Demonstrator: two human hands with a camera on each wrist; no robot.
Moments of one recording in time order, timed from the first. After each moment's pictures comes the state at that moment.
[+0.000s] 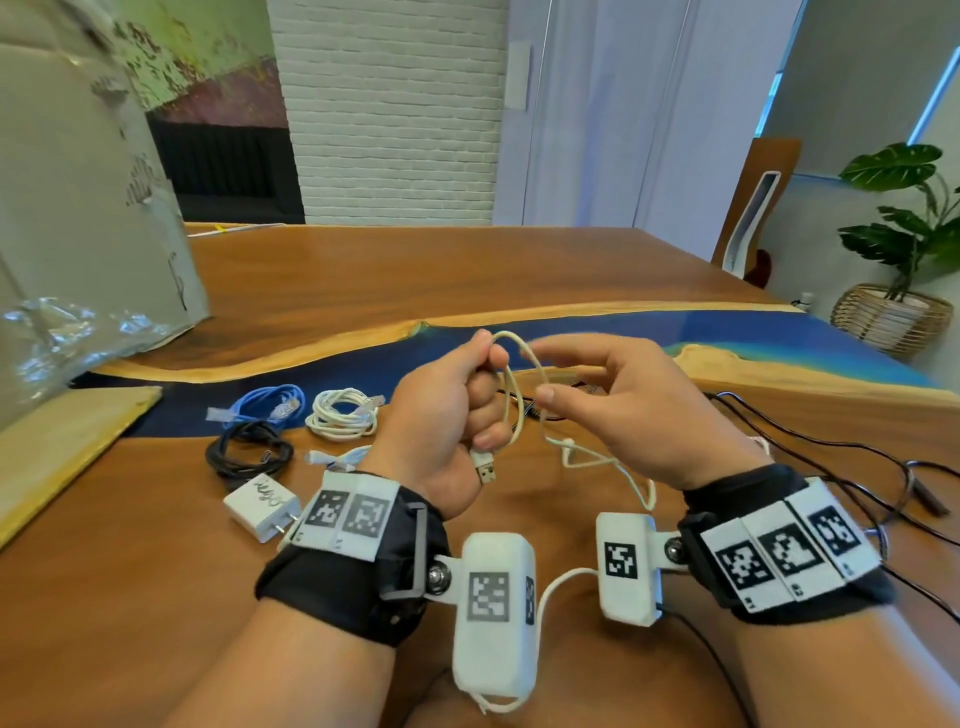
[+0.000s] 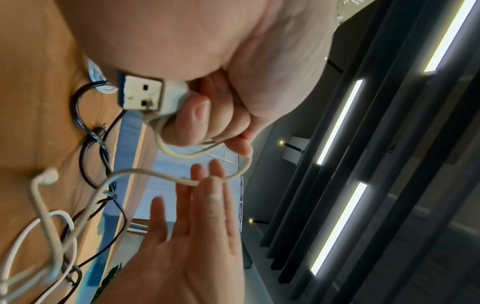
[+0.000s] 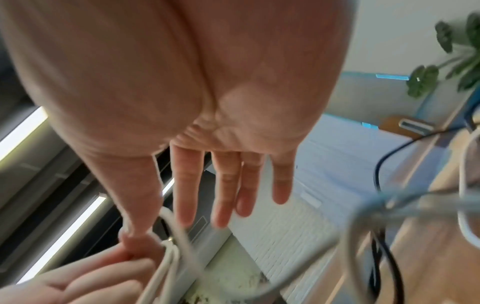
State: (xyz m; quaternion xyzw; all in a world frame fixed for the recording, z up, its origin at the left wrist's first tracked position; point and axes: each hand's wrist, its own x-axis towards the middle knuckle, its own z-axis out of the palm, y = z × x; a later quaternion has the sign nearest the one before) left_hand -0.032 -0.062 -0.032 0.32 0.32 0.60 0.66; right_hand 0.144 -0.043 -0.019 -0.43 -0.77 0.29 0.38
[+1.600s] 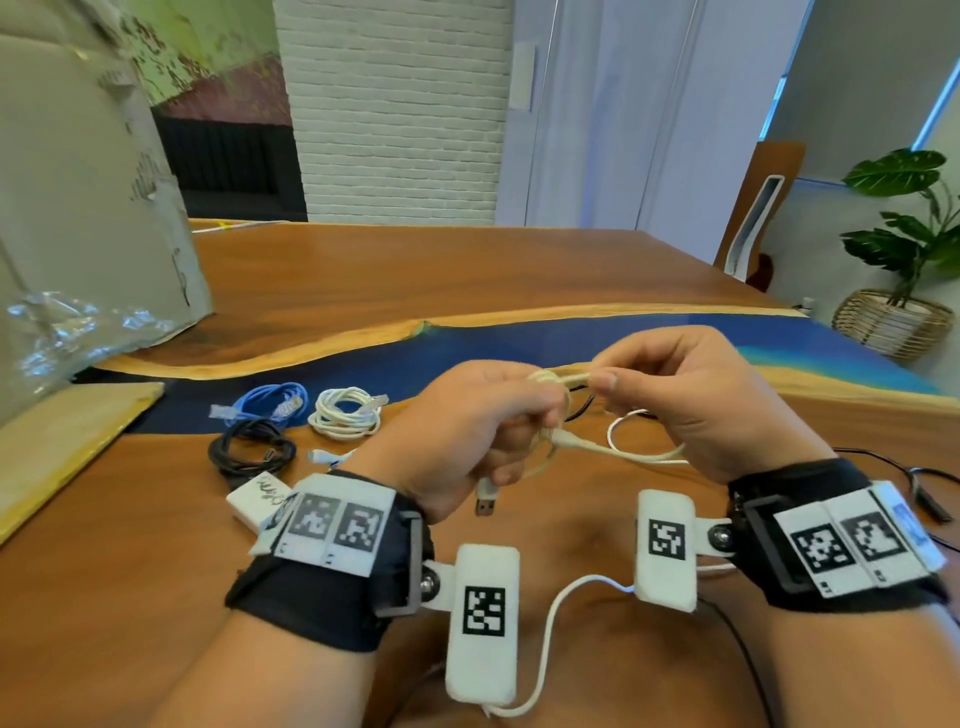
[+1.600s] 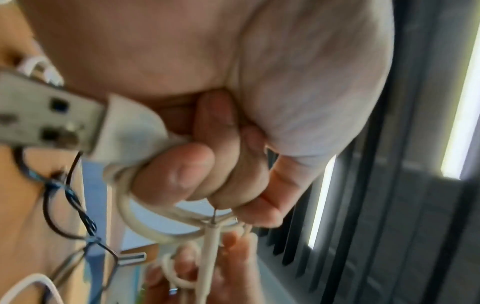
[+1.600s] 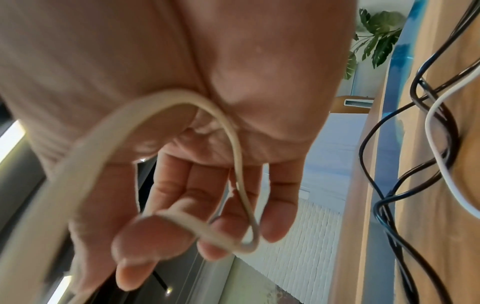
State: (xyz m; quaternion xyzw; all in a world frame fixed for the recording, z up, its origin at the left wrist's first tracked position) left_hand -0.040 -0.080 -0.020 0.60 0.33 0.44 0.58; right_hand 0.173 -0.038 -0.014 -0.33 -0.71 0.42 0.46
